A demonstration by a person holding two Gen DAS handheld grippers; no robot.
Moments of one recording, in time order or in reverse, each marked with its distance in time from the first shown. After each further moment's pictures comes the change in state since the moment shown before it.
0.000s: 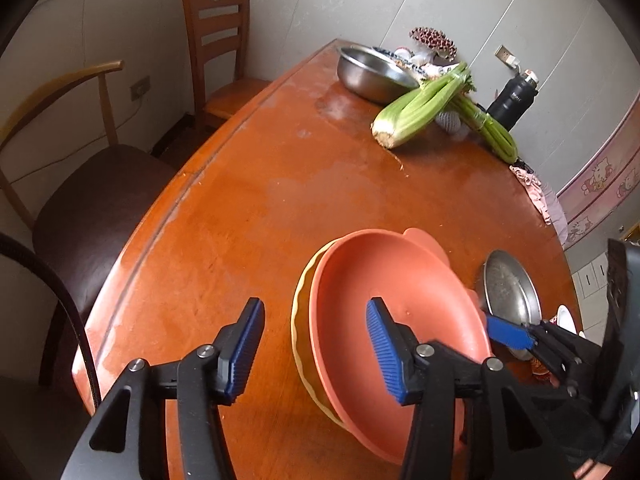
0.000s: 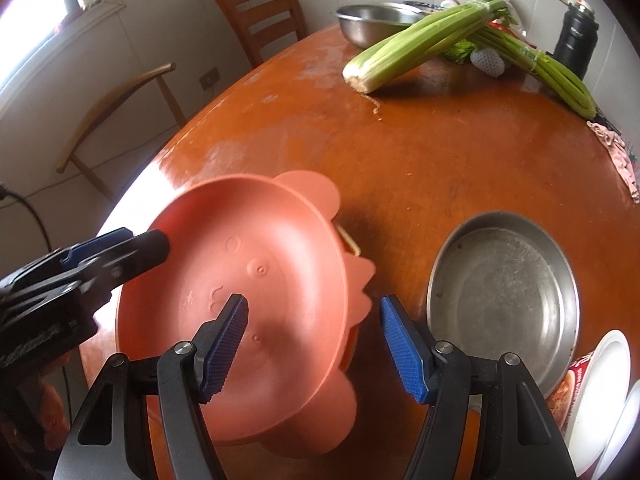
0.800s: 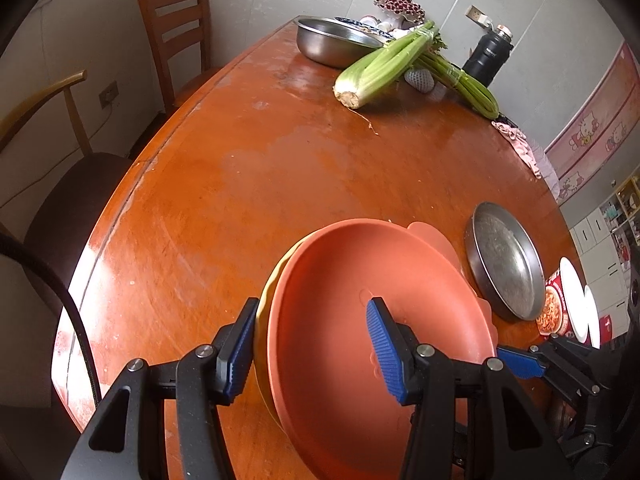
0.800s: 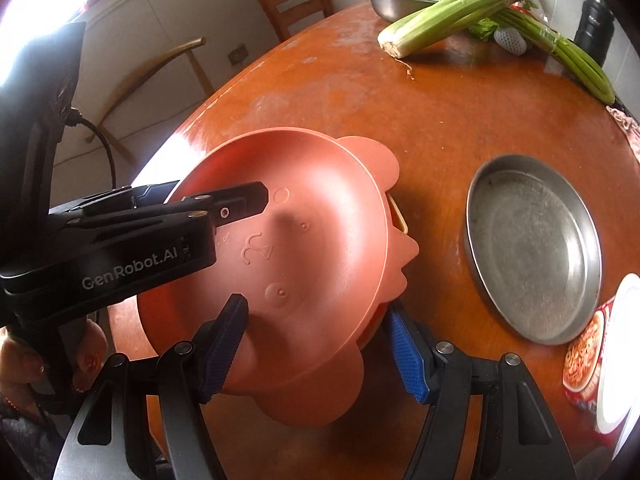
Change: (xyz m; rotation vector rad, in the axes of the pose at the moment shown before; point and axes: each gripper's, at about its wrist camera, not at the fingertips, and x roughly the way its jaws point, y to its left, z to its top) left arm 0.013 -0.026 -0.015 0.134 0.070 -0.015; right arm -0.017 0.012 -0.045 -0.017 0.062 0.089
